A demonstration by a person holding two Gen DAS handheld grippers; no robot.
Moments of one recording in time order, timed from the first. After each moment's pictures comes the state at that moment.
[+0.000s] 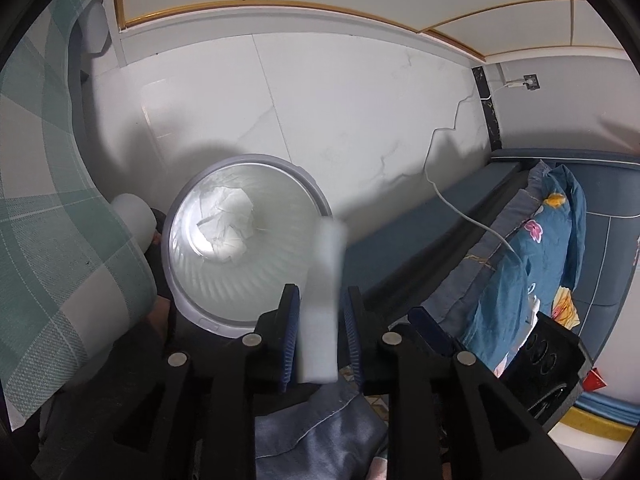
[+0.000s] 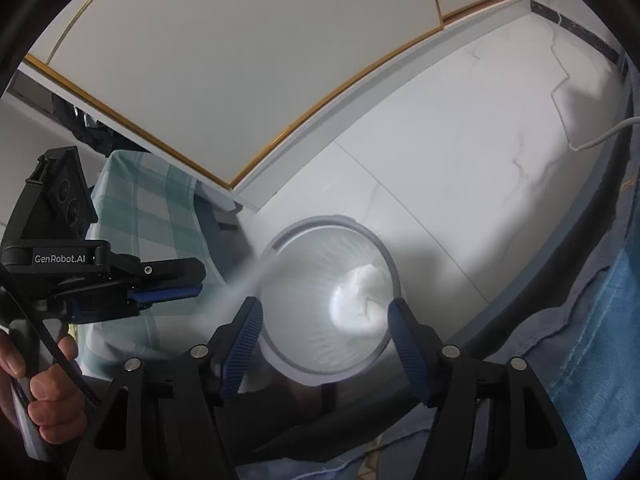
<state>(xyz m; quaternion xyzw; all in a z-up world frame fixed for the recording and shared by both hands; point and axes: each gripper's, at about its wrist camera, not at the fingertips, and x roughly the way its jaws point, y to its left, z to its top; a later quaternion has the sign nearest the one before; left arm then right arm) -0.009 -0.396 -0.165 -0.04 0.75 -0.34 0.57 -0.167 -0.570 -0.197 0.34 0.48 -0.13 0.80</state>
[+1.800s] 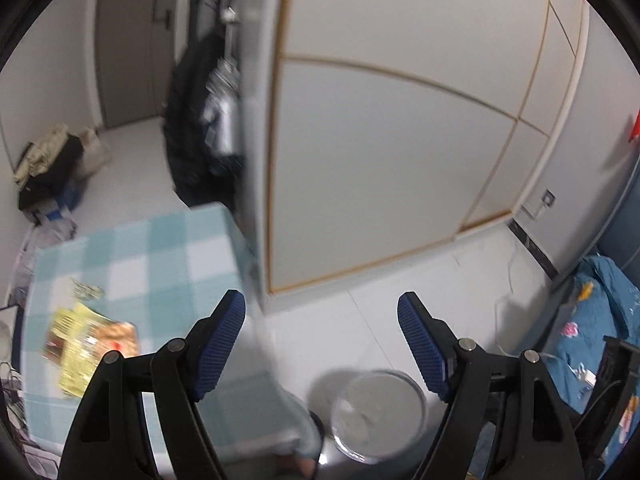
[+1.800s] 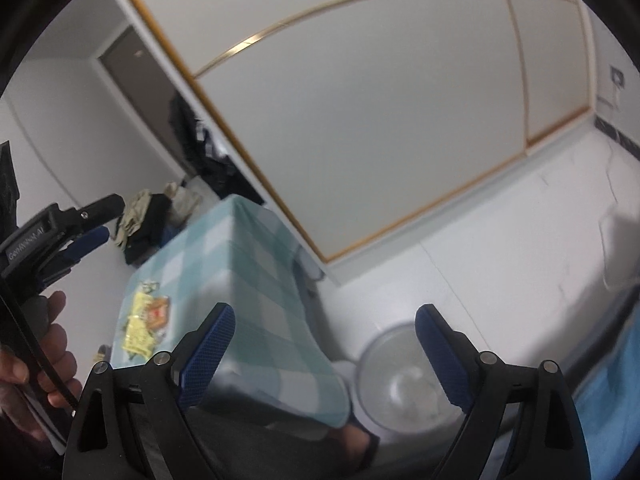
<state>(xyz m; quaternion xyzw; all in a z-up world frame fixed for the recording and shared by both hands) -0.010 -0.266 0.032 0.02 0.37 -0.25 0.89 -0.131 -0.485 -0.043 0.25 0.34 -0.03 0.91</state>
